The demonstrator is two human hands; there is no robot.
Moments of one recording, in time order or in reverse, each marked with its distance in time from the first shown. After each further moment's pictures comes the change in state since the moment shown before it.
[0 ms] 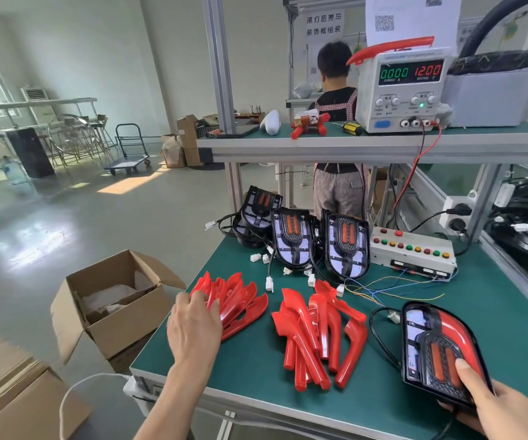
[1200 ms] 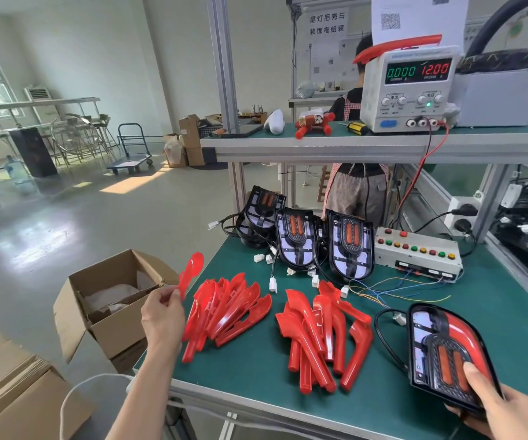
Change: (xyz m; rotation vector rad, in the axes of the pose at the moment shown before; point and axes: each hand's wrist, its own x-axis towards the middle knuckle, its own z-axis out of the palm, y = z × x) left_hand 0.045 -0.044 -0.002 -0.671 0.083 -0.417; right_hand 0.007 0.007 0.000 0.022 -0.036 0.031
